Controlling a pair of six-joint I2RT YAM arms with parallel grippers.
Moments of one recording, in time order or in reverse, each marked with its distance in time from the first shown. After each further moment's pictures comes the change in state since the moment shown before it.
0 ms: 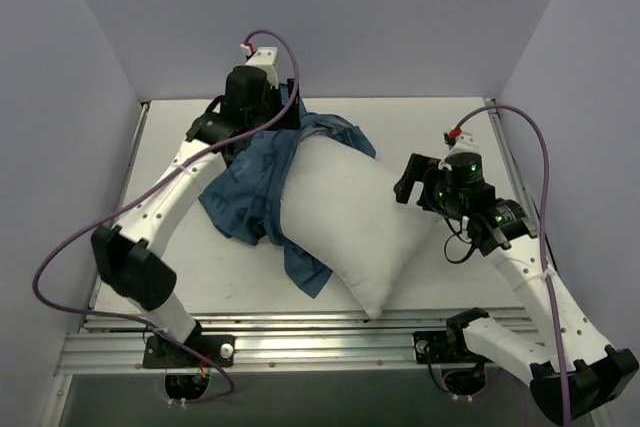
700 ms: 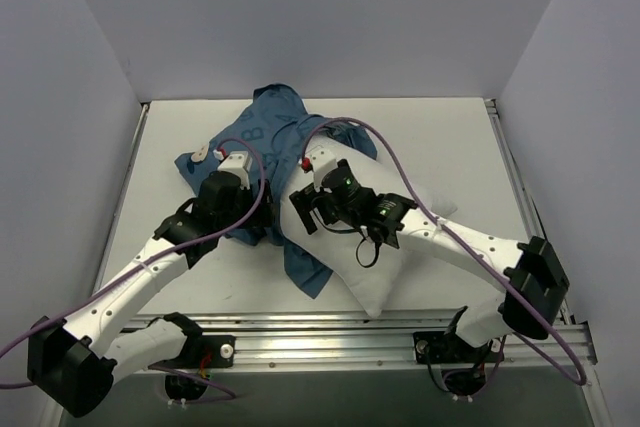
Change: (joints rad) left arm -0.085 -0.636 -0.900 0.067 0.018 -0.151; right arm 0.552 0.446 0.100 0.391 0.122 -0.354
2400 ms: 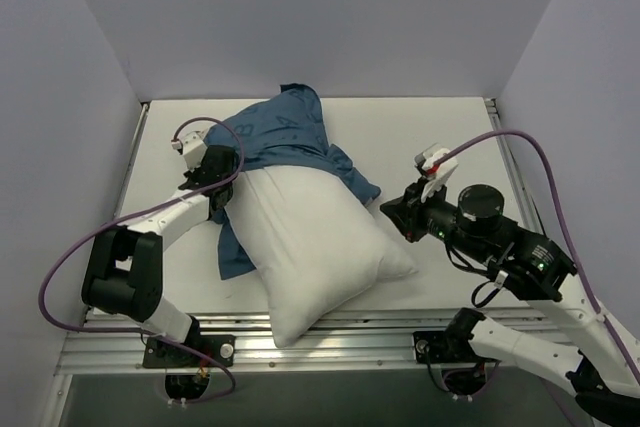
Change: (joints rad) left arm 0.282 0.489 0.058 0.320 -0.529 -0.240; right arm -0.087 -0.621 0.041 -0.364 -0.153 0.074
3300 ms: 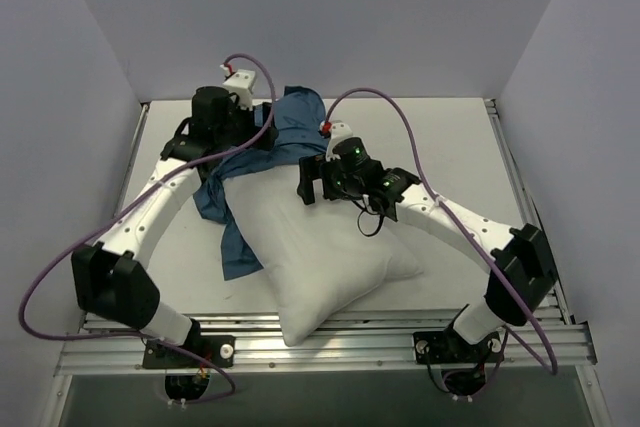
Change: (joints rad) left arm -0.056 -0.089 0.471 -0.223 0.722 0.547; right arm -0.068 0.729 0.071 0.359 -0.014 0.155
